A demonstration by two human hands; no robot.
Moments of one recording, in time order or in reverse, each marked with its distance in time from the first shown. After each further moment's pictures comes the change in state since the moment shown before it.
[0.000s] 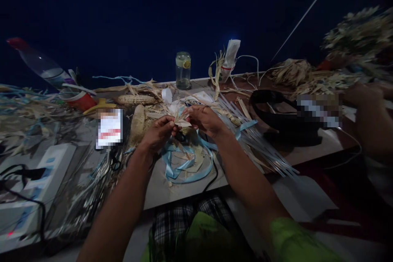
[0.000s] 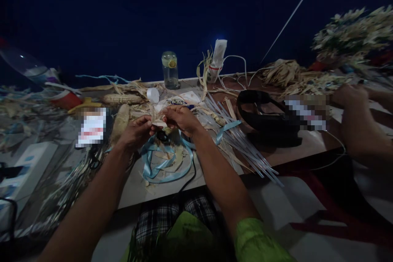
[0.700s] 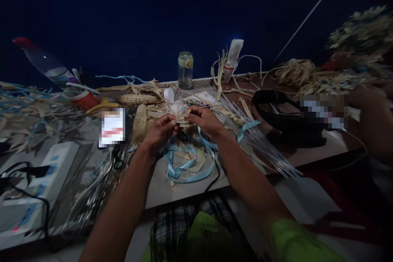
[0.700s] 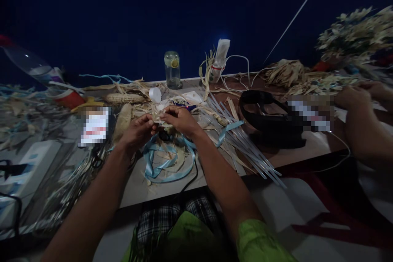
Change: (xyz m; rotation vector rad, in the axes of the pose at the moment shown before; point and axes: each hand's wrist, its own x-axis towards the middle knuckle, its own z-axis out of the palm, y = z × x) left_hand -0.002 0.003 0.000 -0.016 -0.031 0.002; right_hand 0.001 0.005 0.006 -0.277 0.064 -0.151
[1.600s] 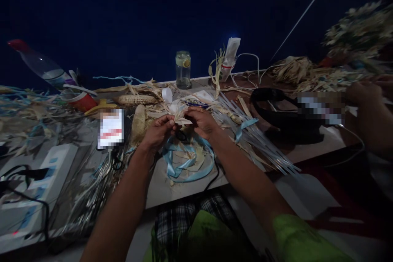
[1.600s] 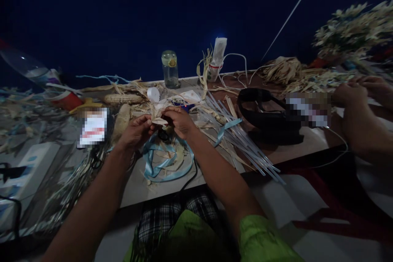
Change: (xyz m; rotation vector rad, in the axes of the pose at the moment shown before) left_hand 0.002 -0.001 0.002 0.044 0.072 0.010; right_hand 0.006 0.007 0.014 0.409 0.150 0.202
